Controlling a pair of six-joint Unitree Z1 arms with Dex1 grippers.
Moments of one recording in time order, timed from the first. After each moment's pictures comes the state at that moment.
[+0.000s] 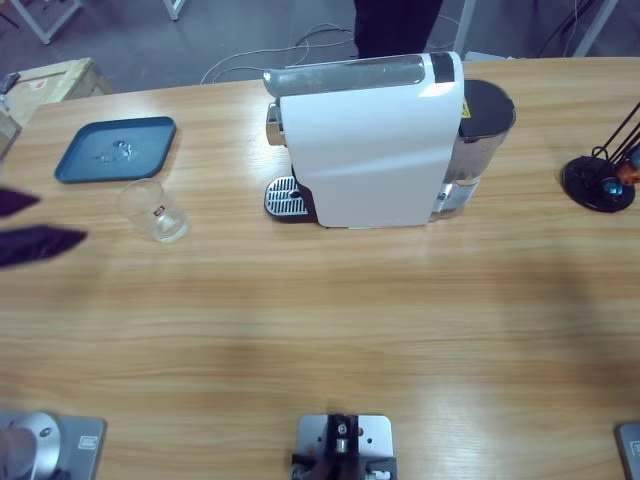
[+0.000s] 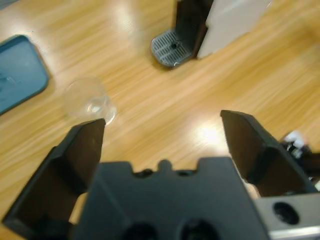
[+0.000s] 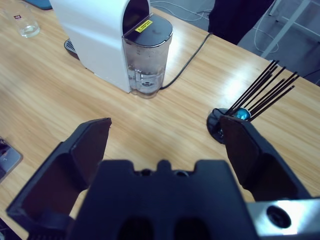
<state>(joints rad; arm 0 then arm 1) -0.82 1.02 -0.92 0.61 0.07 -0.17 0.74 0.67 -0.74 0.57 -0.22 0.00</state>
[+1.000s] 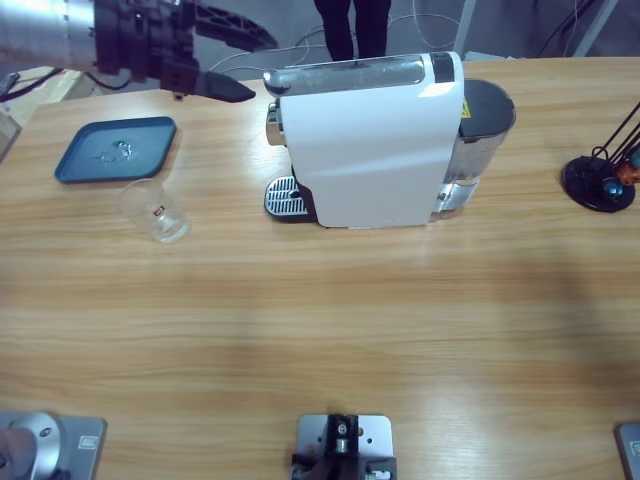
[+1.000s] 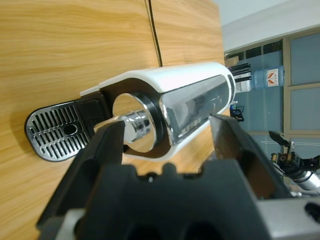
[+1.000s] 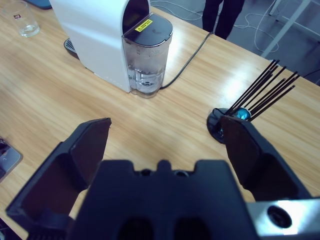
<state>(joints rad) -0.52 1.74 -1.26 0.21 -0.61 -0.68 0.74 0.67 -0.74 0.57 -0.22 0.00</state>
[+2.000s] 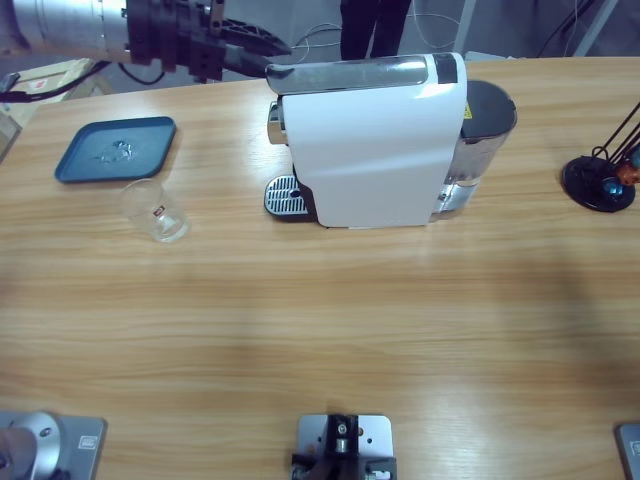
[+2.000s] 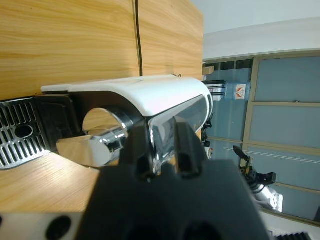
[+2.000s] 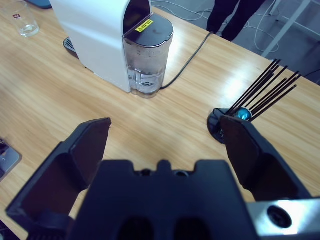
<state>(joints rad) -0.54 1.80 -1.28 0.08 -0.70 -0.94 0.74 0.67 -0.73 0.56 -0.22 0.00</state>
